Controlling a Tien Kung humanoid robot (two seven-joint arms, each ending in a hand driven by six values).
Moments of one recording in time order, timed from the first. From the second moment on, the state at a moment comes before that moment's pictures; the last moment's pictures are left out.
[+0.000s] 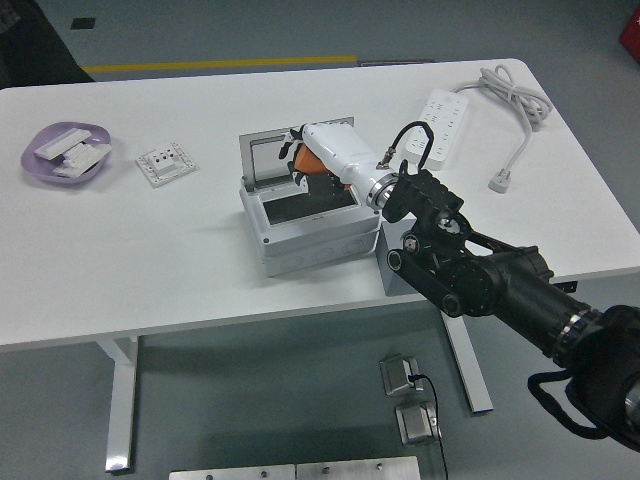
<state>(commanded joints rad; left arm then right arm) 0.02 0.11 -1.34 -0.18 0.94 0.16 0.31 0.86 0.00 0.64 0.71 -1.89 -0.27 0.15</state>
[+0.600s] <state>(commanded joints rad) 0.00 0.11 -1.34 -0.18 0.96 0.16 0.31 0.87 0.00 0.55 0.67 -1.88 -0.29 0.18</state>
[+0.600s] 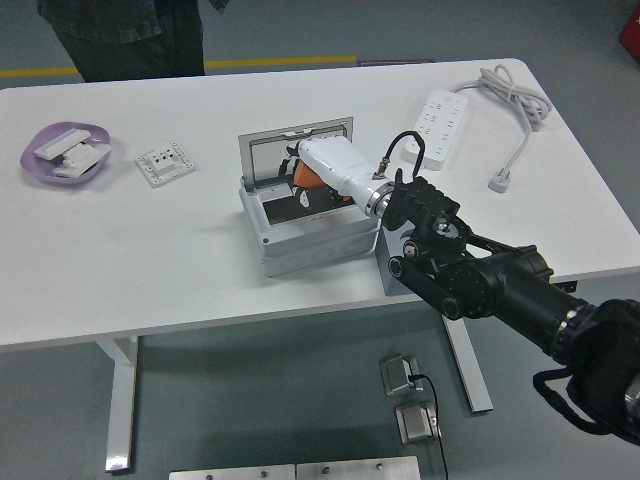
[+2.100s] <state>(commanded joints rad) 0.00 0.10 -1.34 -0.18 0.96 0.15 0.31 0.86 -0.01 0.53 0.76 -1.91 -0.23 0.15</state>
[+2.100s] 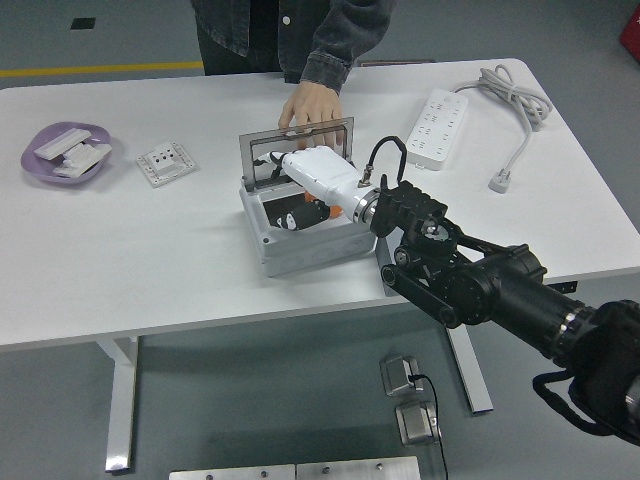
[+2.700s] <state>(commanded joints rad) 0.01 0.10 -1.35 -0.18 0.94 0.15 0.30 0.81 -0.14 0.57 0.91 -1.90 -0.20 0.10</state>
